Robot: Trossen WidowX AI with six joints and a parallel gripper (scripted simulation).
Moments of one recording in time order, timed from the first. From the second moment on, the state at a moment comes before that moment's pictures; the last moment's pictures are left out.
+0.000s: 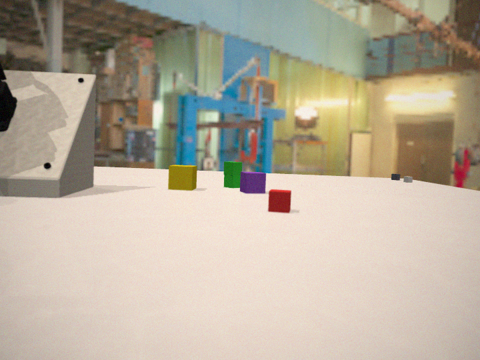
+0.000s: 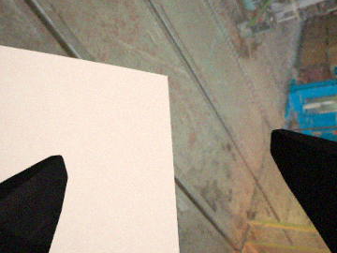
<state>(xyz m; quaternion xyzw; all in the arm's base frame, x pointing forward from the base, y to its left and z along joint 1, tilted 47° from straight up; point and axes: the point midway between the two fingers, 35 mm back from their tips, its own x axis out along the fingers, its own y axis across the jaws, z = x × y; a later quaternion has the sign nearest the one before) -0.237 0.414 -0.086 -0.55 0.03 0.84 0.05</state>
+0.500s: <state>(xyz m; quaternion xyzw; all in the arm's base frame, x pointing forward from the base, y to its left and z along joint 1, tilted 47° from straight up) -0.113 0.456 -0.079 -0.56 0.17 0.78 0.23</state>
